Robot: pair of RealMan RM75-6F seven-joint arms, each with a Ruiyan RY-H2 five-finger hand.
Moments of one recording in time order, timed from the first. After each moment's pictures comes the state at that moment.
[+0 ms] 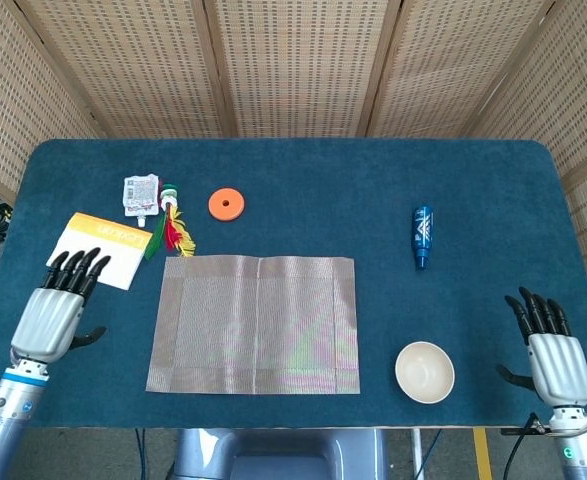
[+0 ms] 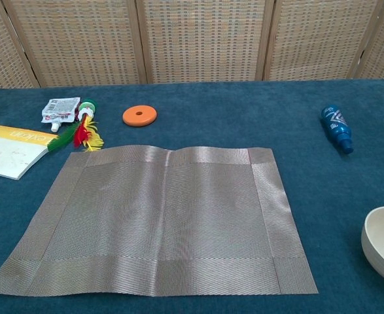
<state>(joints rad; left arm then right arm) -0.34 -1.15 0.02 -1.83 1.39 1.45 0.36 0.08 -1.14 0.04 -1.67 -1.49 1.44 -0.09</state>
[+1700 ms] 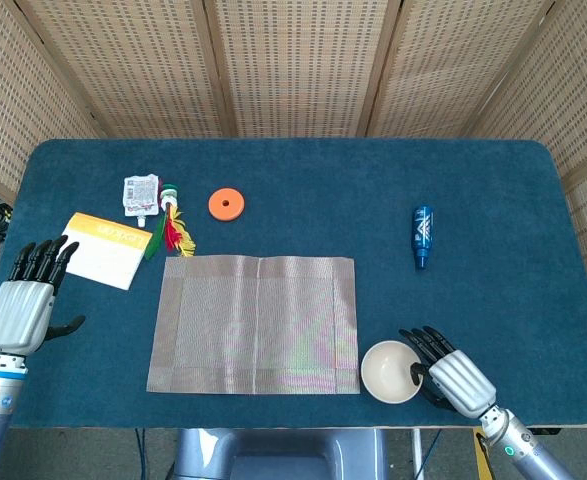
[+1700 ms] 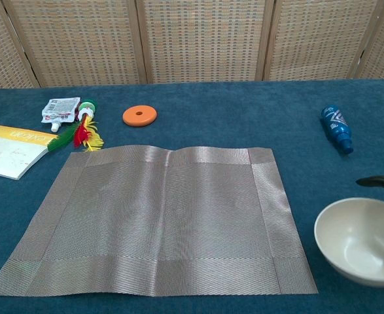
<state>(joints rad) -0.28 -1.10 -0.08 -1.84 1.37 1.42 0.32 0.28 -1.39 -0.15 -1.21 -1.88 1.38 0.26</state>
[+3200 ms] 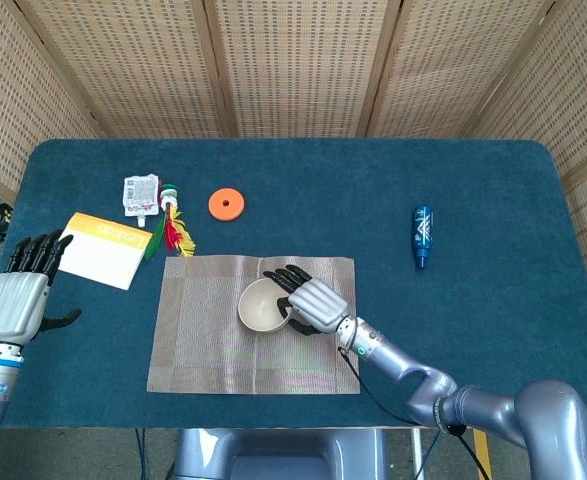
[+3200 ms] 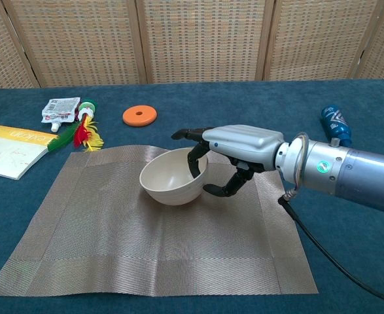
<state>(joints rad) -0.30 -1.08 -0.12 -1.82 1.30 1.34 0.27 0.85 -1.75 0.11 -1.13 -1.63 0.89 0.23</state>
